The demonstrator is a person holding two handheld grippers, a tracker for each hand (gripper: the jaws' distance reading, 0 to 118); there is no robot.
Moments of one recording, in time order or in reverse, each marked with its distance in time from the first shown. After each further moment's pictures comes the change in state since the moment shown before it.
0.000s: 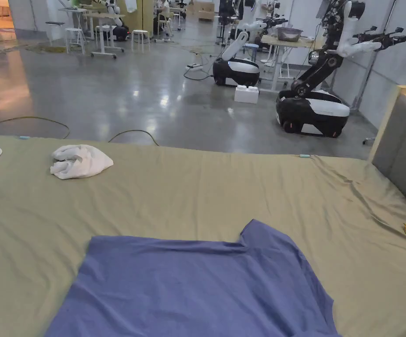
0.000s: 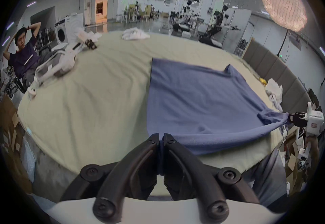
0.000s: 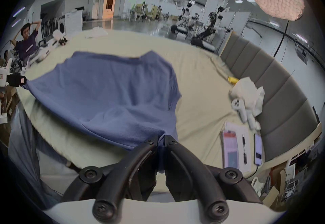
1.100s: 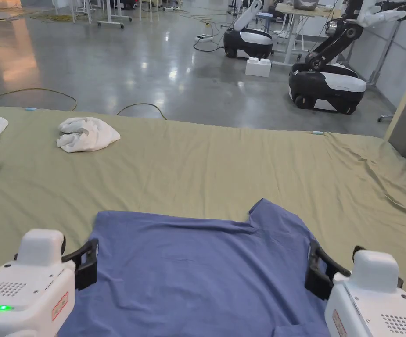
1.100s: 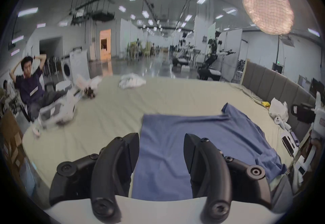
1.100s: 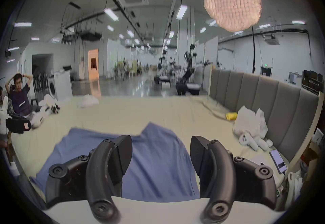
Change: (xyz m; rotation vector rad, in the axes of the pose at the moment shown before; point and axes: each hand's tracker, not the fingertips) left arm 0.092 0.097 0.016 0.486 0.074 -0.119; right arm -0.053 0.104 0.011 0.667 -0.091 -0.284
